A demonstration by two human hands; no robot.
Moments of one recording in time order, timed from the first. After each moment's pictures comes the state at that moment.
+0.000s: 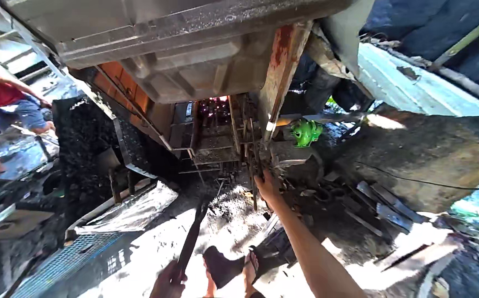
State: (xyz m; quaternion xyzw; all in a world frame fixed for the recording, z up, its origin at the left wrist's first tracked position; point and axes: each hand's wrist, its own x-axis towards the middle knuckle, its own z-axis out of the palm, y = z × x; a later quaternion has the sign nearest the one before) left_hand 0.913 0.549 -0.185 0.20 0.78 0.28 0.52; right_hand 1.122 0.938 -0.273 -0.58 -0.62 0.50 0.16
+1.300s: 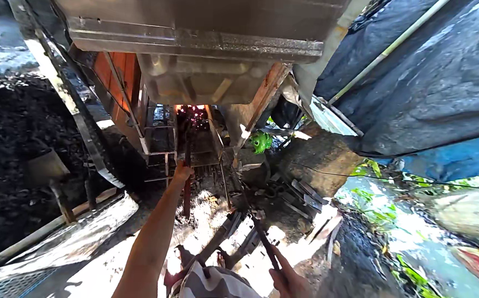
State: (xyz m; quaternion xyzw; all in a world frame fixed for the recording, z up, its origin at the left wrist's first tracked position) left_hand 0.793 0.879 -0.244 0.18 0.69 0.41 0.58; right_hand 1.194 0.638 -0.126 -0.64 -0.68 0.35 0.09
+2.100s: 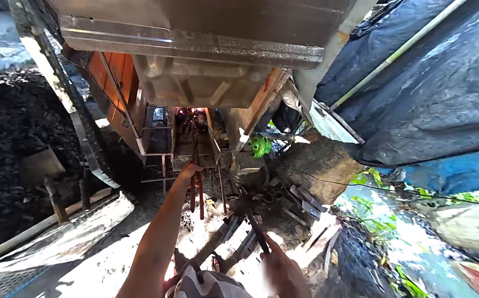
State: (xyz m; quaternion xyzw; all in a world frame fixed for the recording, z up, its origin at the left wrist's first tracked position) left_hand 0.827 0.905 -0.219 0.12 0.63 0.42 0.64; right_hand 1.186 0.697 -0.104 -0.63 -0.66 0.40 0.09
